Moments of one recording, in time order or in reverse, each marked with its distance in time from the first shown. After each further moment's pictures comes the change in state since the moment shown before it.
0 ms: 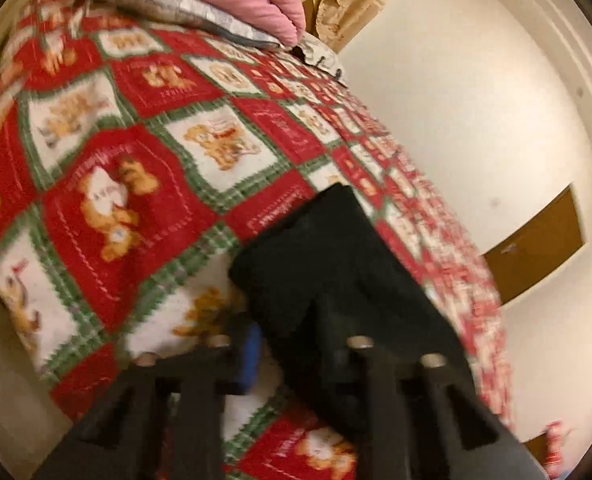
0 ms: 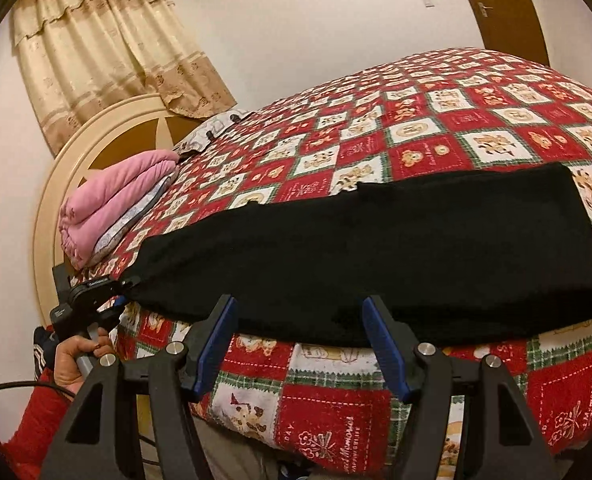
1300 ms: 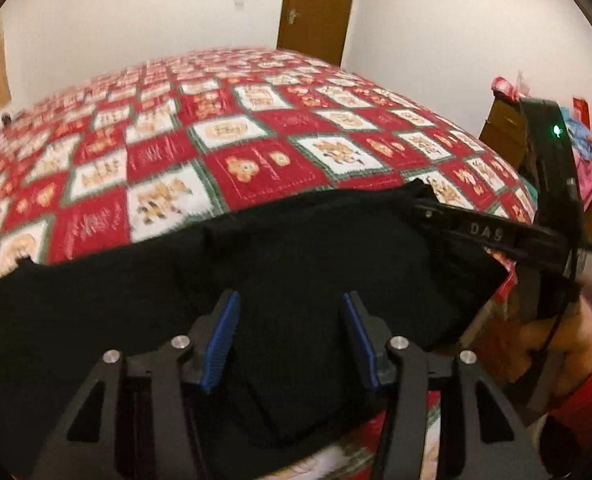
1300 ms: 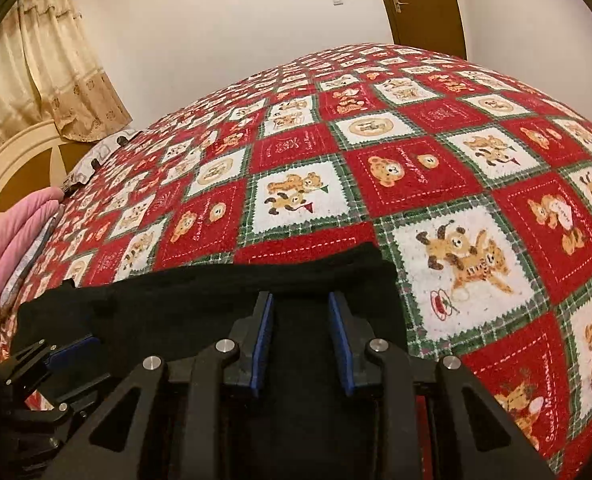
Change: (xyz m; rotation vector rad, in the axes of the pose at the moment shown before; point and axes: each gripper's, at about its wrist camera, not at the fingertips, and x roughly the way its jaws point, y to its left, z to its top) left arm 0.056 -0.290 -0.240 1.123 0.401 -0.284; right arm 0.023 -0.168 0.075 0.101 0.000 -0.328
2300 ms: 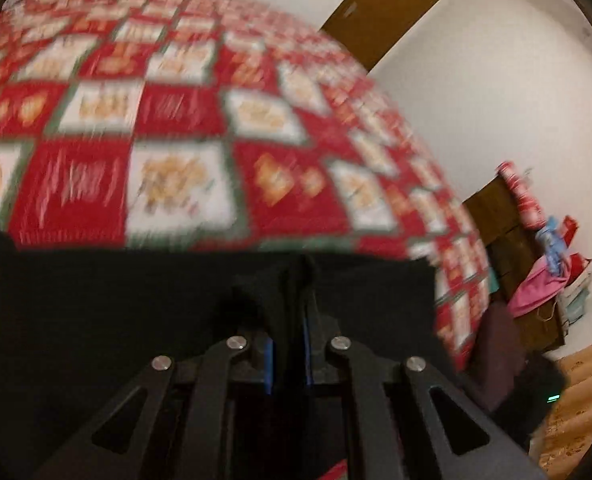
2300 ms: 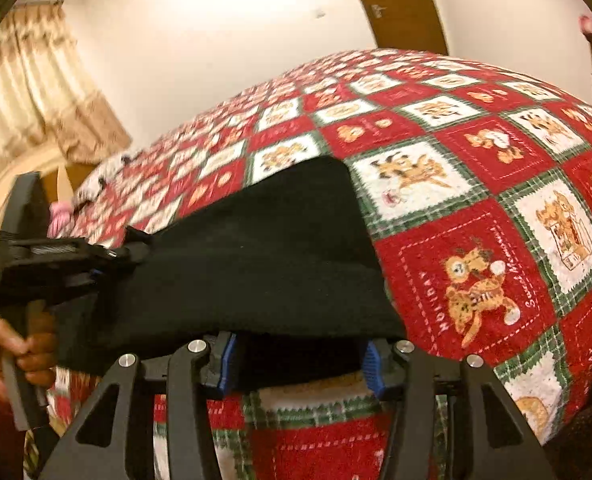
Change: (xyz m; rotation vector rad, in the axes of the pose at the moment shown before) left arm 0.033 0.064 0.026 -0.431 0.140 -0.236; right arm -0.058 0.001 -0.070 0.067 -0.036 0.018
